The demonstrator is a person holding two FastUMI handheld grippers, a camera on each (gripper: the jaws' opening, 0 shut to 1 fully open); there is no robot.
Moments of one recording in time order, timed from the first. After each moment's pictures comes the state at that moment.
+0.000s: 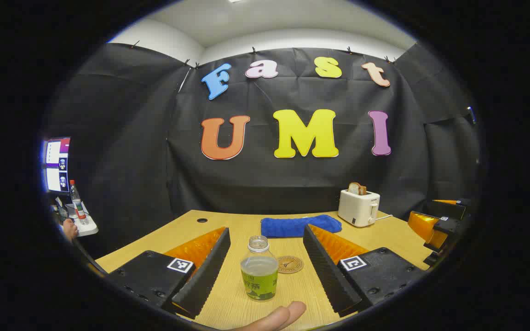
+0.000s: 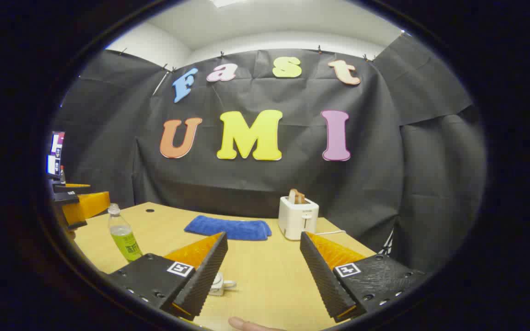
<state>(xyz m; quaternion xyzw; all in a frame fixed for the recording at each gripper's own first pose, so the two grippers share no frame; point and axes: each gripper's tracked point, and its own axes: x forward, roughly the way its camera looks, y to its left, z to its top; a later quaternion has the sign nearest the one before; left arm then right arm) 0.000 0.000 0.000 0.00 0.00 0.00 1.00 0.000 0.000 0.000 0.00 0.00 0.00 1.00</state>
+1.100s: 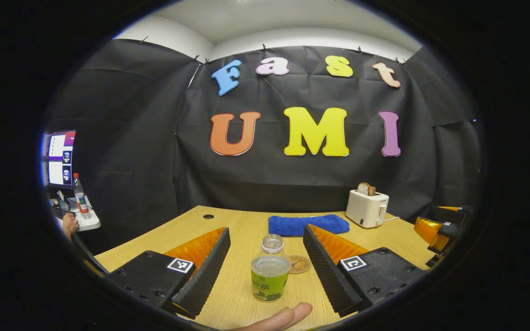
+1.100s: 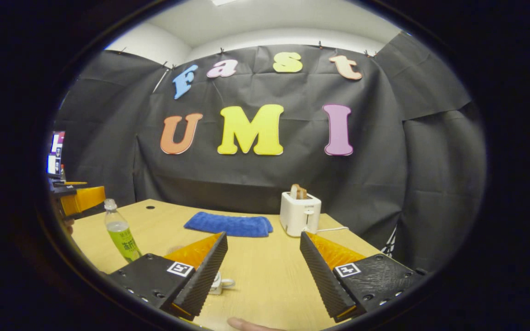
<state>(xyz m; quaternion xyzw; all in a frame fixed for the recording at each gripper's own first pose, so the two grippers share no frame) 0.007 0.018 -0.007 -0.02 0.01 0.02 1.00 0.016 0.007 -0.016 0.00 0.02 0.02 1.00</state>
